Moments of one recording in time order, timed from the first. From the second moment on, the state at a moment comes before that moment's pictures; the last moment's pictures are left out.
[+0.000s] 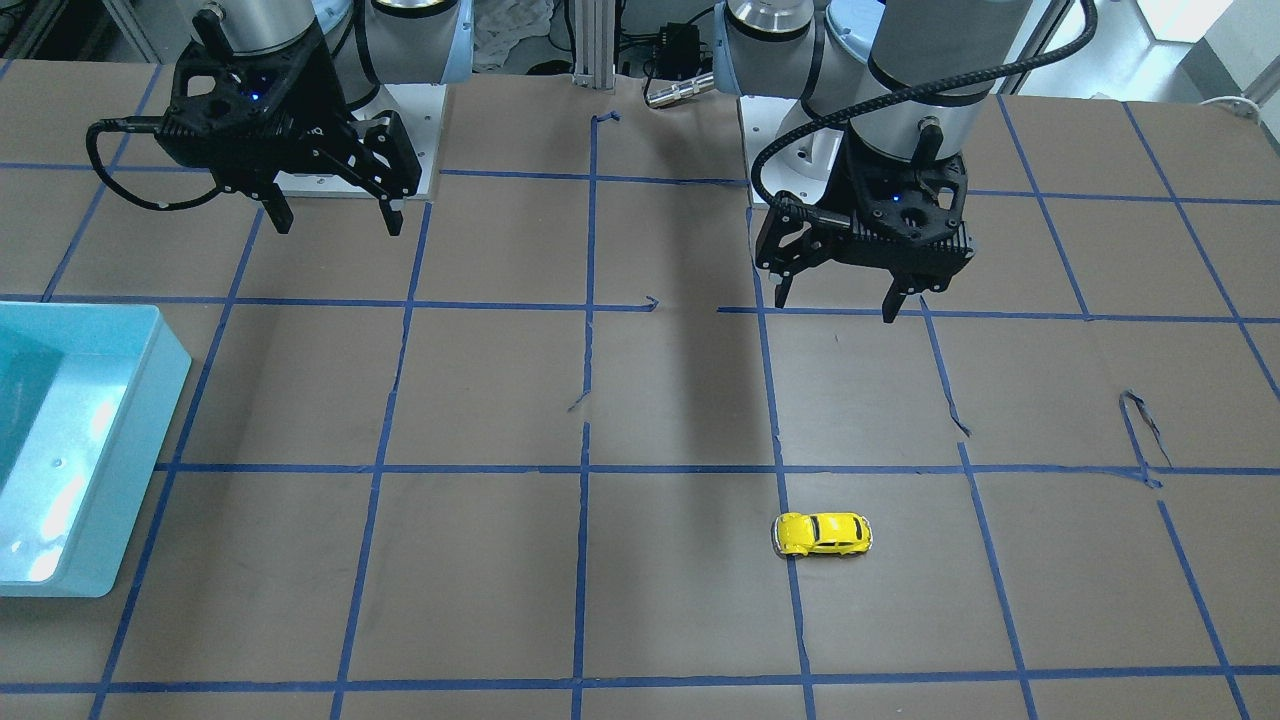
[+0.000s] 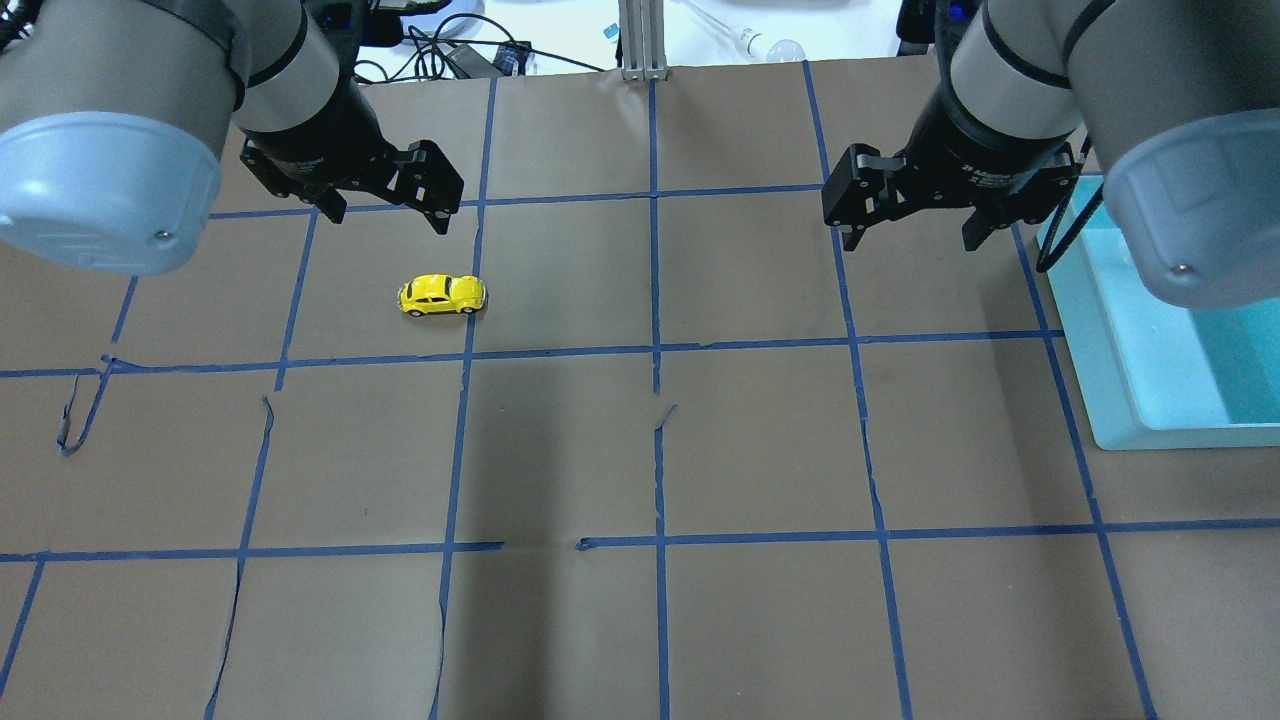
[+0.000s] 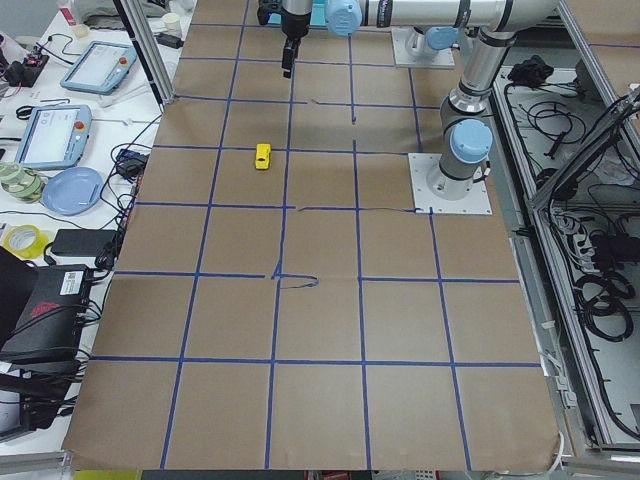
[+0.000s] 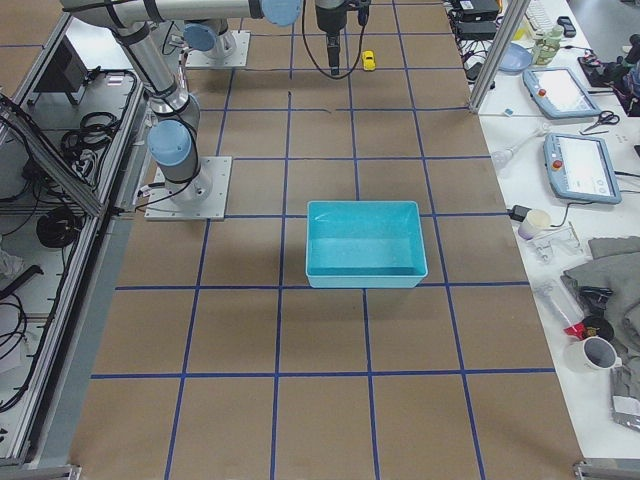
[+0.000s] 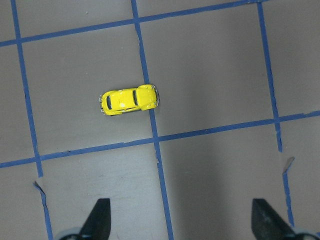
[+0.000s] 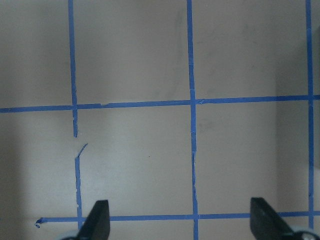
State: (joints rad) left arm -1.63 -1.60 -1.61 -1.36 1.58 0.09; right arm 1.64 -1.67 1.67 -1.69 -1.55 0.10
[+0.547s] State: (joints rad) left arm -1.63 -1.59 -1.62 -1.36 1.58 0.10; right arm 1.64 -1.67 1.66 -1.69 -1.55 0.10
